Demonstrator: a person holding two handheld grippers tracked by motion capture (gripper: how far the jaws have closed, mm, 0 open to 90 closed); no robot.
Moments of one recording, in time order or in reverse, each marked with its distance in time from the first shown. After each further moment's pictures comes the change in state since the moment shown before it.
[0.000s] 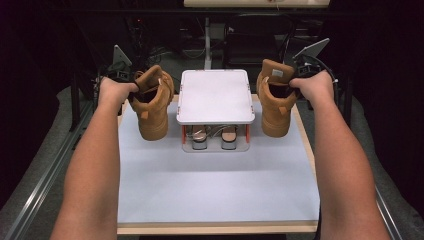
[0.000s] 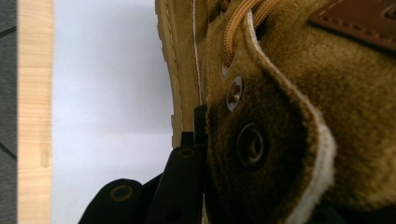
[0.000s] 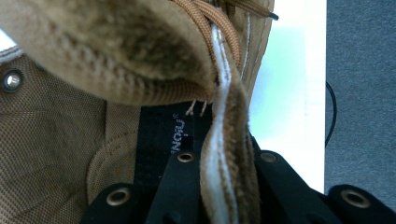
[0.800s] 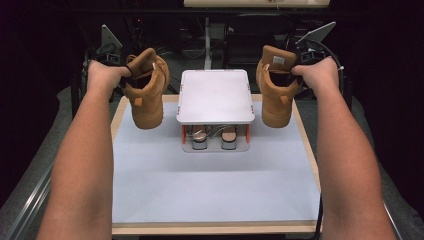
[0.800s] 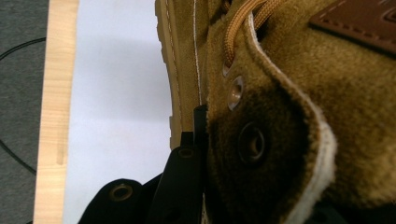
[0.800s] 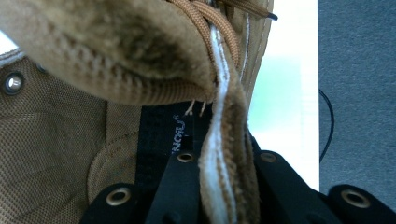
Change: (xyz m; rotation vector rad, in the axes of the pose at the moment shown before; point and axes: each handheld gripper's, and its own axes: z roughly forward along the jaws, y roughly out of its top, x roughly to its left) left arm -0.012 0.007 -0.050 -0.052 -0.015 -0.012; right arm 0.013 0.007 -0.038 -0.042 0.003 -0.008
